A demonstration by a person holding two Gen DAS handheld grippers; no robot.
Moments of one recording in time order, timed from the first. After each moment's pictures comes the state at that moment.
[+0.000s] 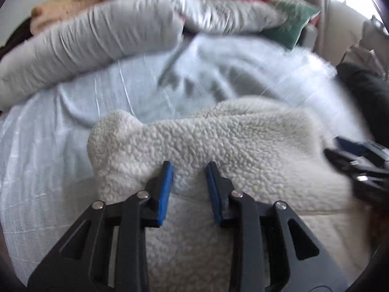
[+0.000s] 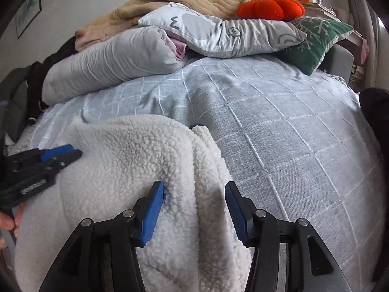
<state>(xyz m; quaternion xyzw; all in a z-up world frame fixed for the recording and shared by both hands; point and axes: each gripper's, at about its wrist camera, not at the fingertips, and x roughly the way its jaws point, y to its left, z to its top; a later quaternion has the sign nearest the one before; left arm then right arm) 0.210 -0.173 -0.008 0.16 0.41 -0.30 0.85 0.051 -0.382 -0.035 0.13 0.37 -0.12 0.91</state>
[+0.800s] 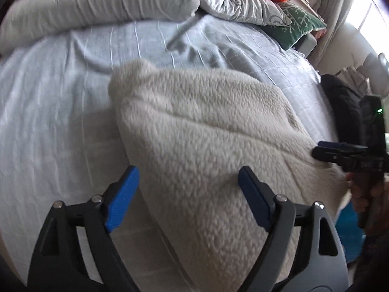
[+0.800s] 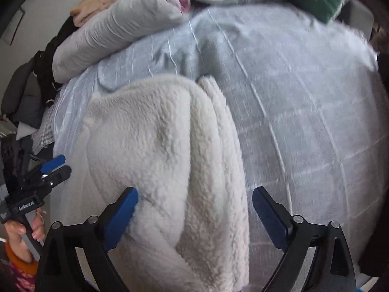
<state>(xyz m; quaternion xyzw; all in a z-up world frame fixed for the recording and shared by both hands) 0.170 -0.093 0.031 0.06 0.52 -0.32 0.79 0.038 -0.418 -0.021 0.23 0.53 -0.01 0.82</state>
